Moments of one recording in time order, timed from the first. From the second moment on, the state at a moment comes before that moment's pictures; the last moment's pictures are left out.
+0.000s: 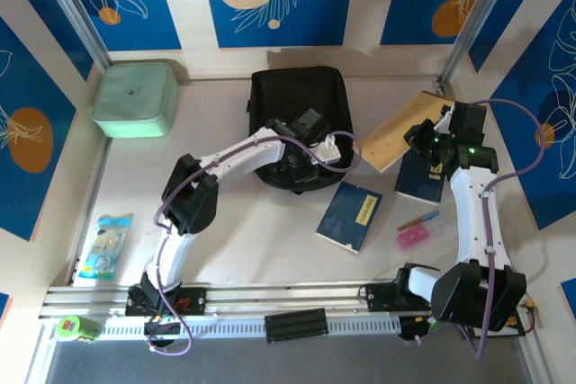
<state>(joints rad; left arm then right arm) -0.82 2.14 1.89 -0.95 0.05 0.45 -0.22 1.16 1.12 -0.73 -0.40 0.59</state>
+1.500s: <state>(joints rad) -0.69 1.97 2.08 -0.60 -0.03 0.10 0.06 1.20 1.10 -0.79 -0.85 0.78</state>
